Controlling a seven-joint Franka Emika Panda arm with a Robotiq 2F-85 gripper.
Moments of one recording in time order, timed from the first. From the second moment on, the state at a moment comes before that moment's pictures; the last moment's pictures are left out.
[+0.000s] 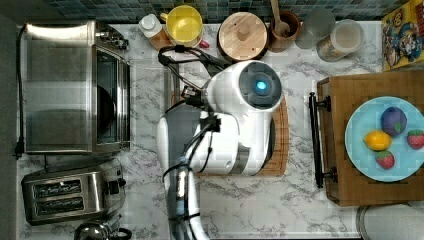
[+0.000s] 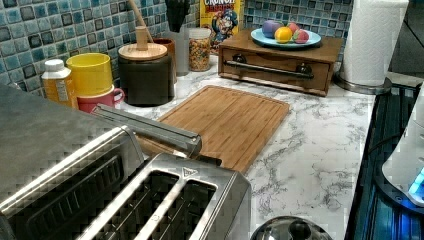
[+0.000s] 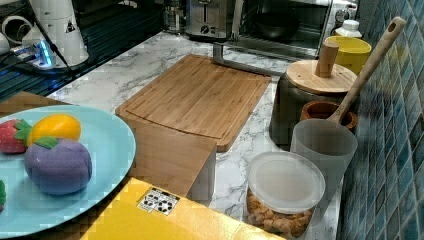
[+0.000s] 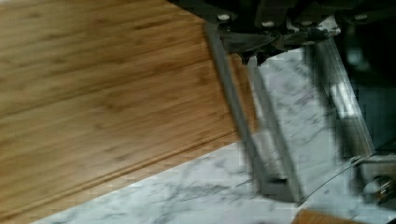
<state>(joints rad) 0.00 0.03 -0.01 -1.97 0.36 0.42 -0.61</state>
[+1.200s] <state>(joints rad) -0.05 0.27 -0.05 -2.12 0.92 0.57 -1.36</state>
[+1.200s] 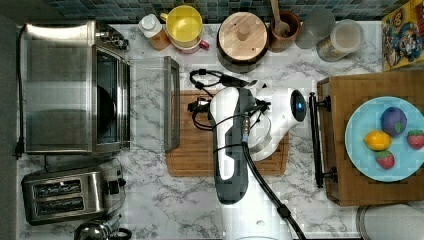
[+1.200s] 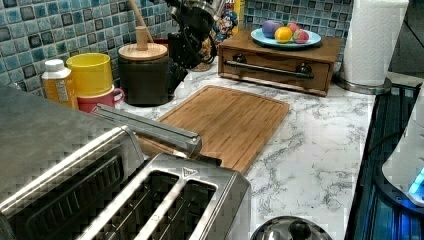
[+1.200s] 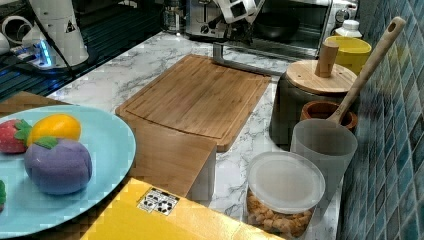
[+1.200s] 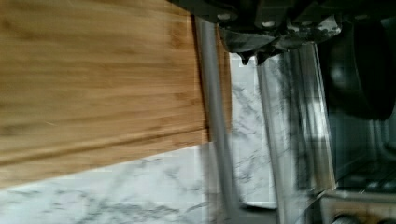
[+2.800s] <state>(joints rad) -0.09 0.47 0.00 -2.13 1.19 0.55 -1.64</state>
